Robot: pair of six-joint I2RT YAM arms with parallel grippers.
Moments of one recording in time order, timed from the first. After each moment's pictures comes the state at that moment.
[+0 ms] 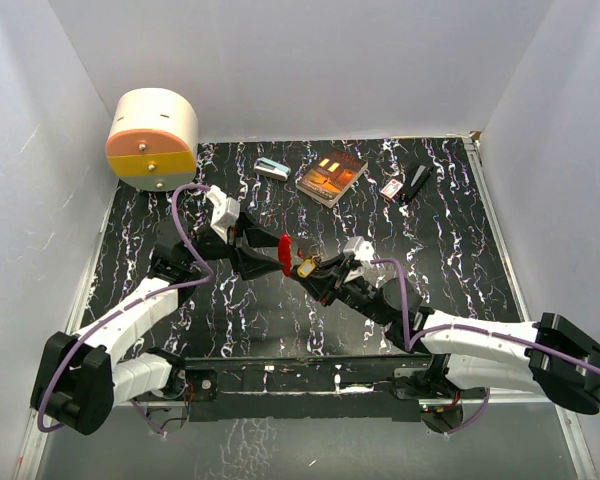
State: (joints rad) left arm -0.40 1.11 0.59 0.74 1.12 -0.39; right arm 1.03 1.04 0.35 0.93 0.02 0.21
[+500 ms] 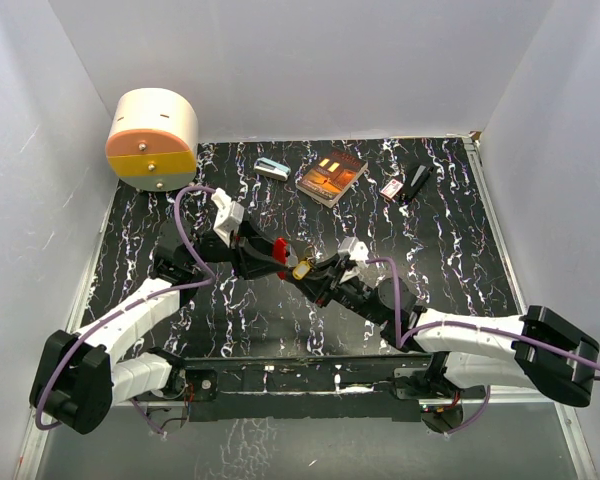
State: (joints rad) left arm -0.44 1.12 0.59 0.77 1.18 -0.42; right arm 1.03 1.11 0.35 1.00 -0.01 0.23
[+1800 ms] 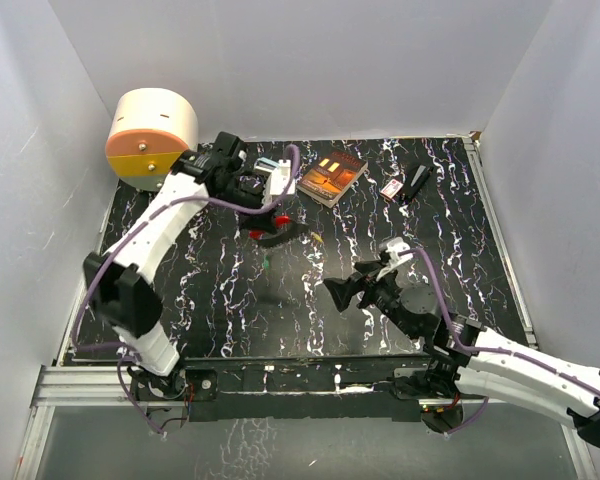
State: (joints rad) left arm -0.44 1.62 1.62 -1.09 0.84 0.95; right arm 1.03 0.59 0.37 0.16 0.35 0.33
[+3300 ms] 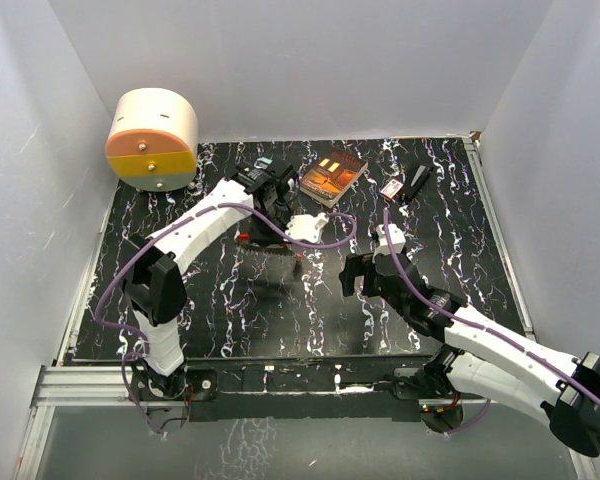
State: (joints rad) left arm -0.65 1.85 1.74 -1.30 0.13 1.12; right arm 0.77 0.86 0.48 -0.16 0.33 0.43
